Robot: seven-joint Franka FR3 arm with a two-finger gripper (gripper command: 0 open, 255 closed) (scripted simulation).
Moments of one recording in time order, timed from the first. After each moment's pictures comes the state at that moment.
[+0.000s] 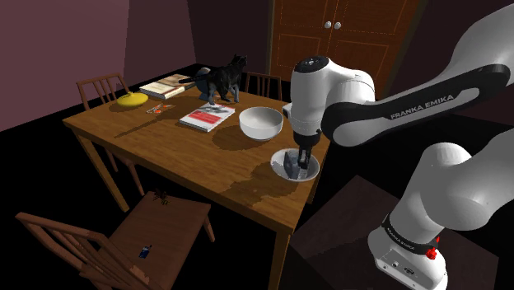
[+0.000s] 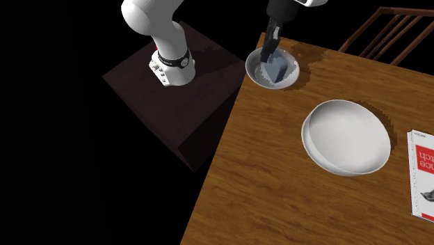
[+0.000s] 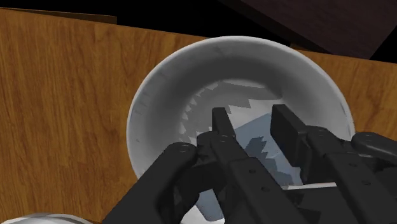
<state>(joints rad) 0.30 -0.56 0.19 -2.69 -0.16 2.06 0.03</state>
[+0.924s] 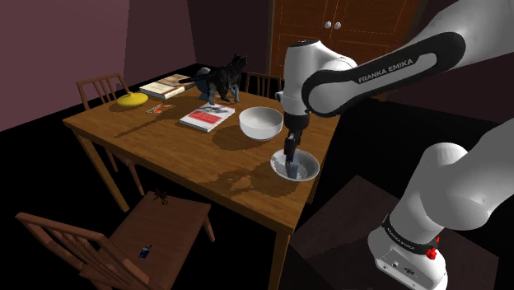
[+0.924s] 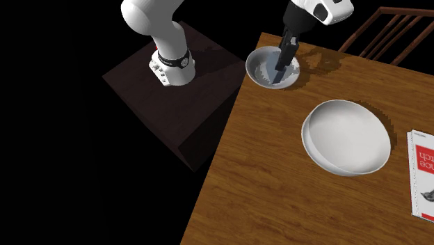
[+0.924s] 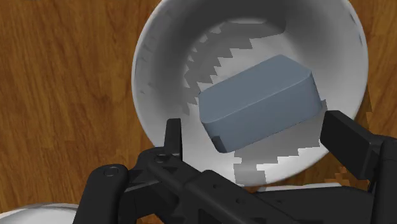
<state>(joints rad) 0.29 -0.43 0.06 -2.55 -0.04 2.08 -0.10</state>
